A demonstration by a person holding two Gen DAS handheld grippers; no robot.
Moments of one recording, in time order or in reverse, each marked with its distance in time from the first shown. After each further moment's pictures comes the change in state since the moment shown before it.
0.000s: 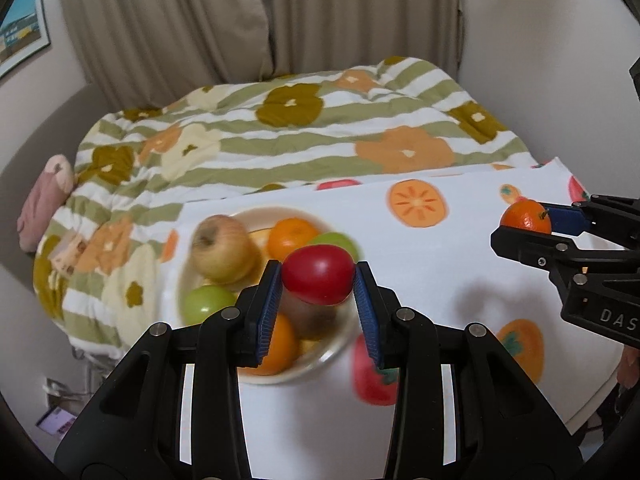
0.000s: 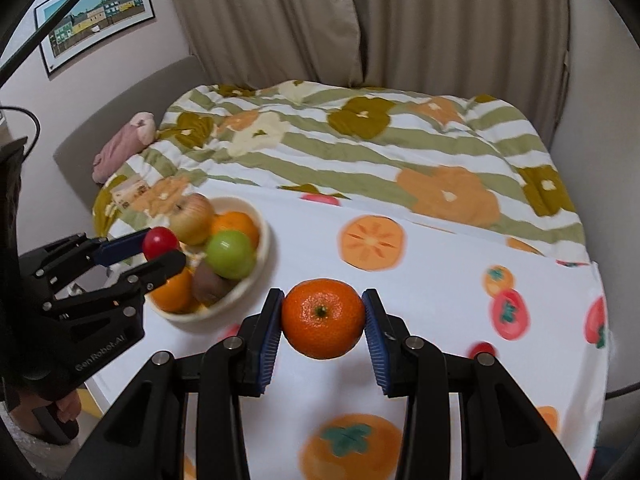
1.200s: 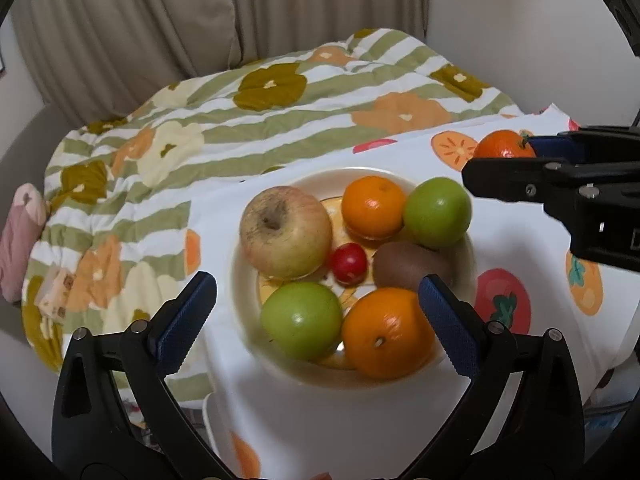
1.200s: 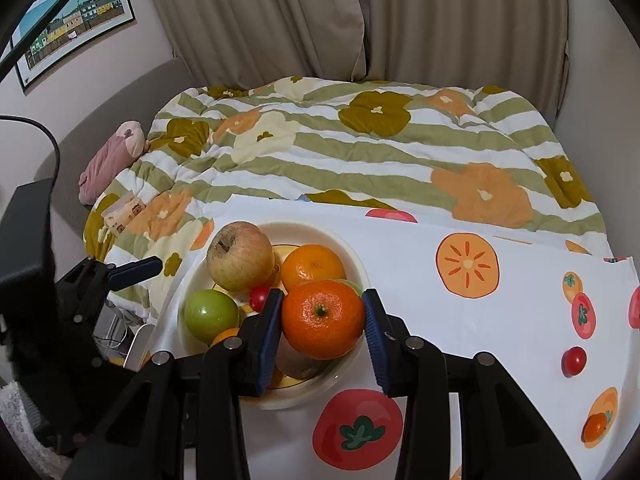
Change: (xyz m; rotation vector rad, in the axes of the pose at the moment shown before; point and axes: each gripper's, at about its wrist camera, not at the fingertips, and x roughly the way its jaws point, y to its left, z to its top) left arm 0.054 0.089 -0.020 0.174 0.045 -0.114; right arm 0.064 0.094 0.039 0.086 0.015 -0.063
